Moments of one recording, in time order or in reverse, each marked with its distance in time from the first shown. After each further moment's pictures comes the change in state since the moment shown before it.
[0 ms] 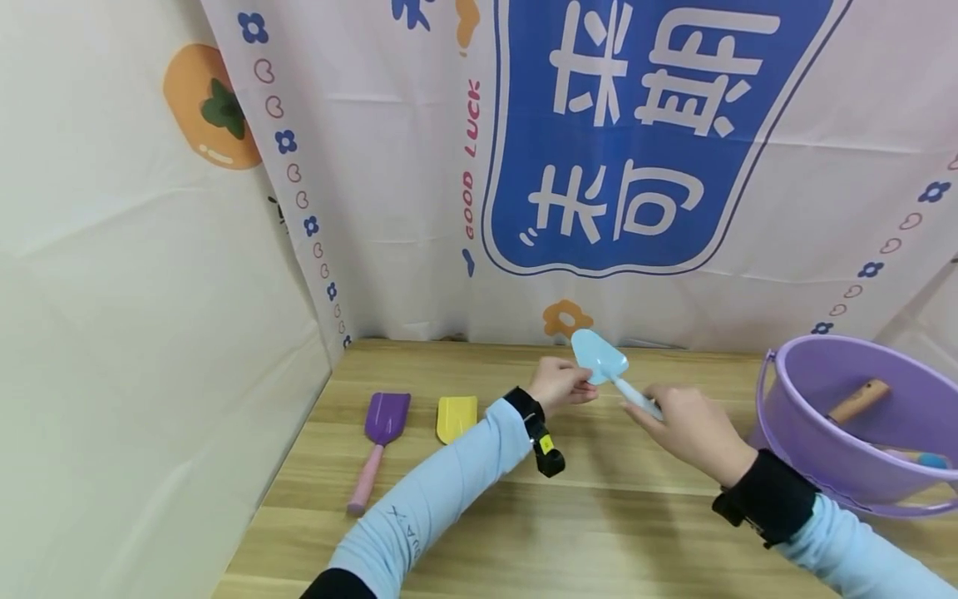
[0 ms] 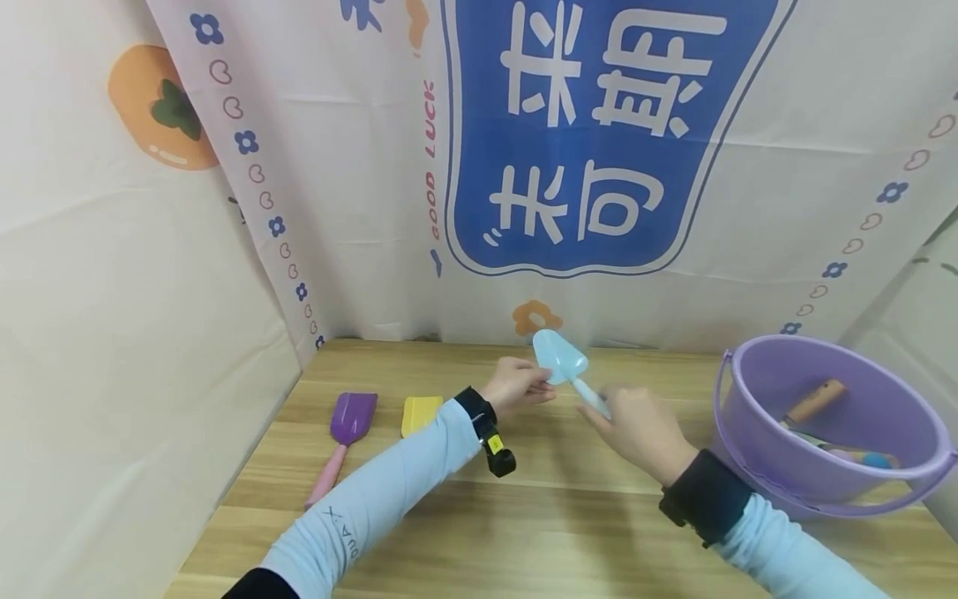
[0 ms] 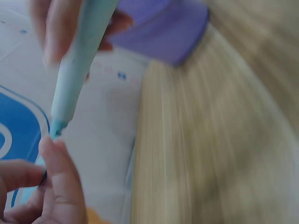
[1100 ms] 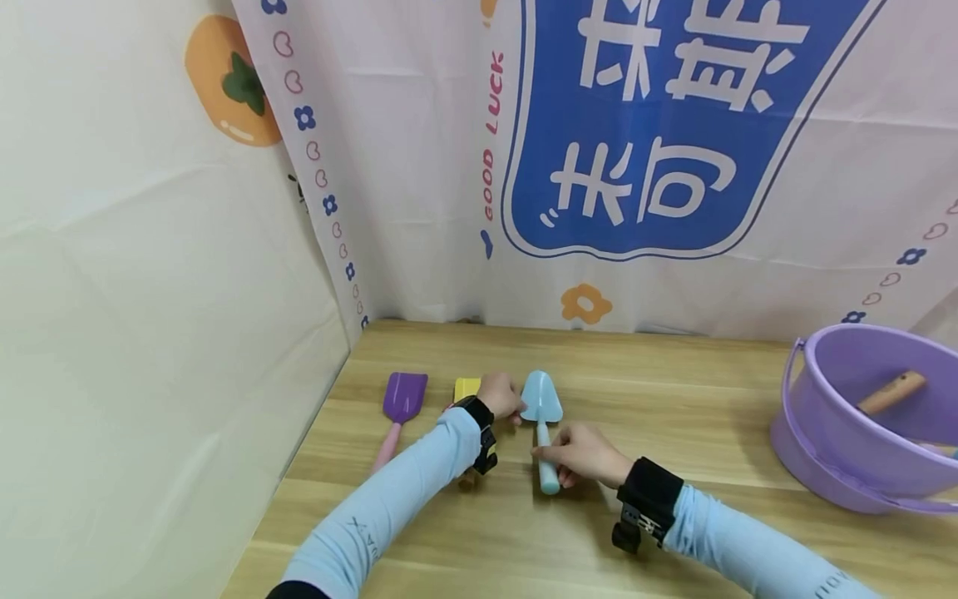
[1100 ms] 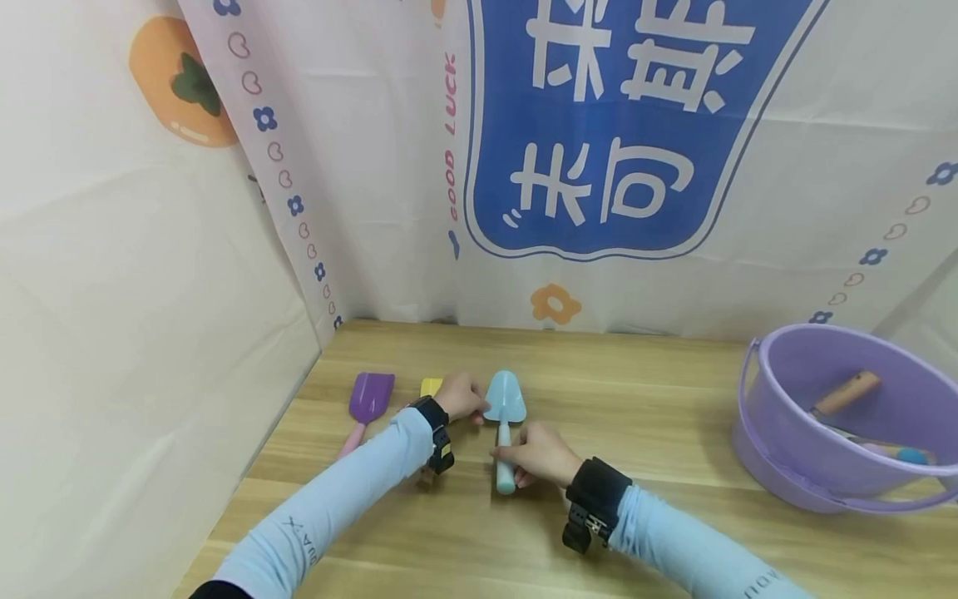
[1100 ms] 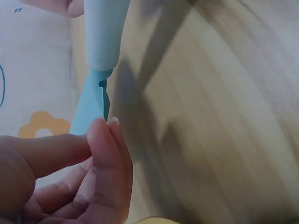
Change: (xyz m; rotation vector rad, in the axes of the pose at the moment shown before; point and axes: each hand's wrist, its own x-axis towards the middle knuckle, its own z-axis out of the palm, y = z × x) left_hand -0.022 -0.034 -0.109 0.945 0.122 0.039; right_hand 0.011 -0.070 0.132 0.746 -0.550 0.200
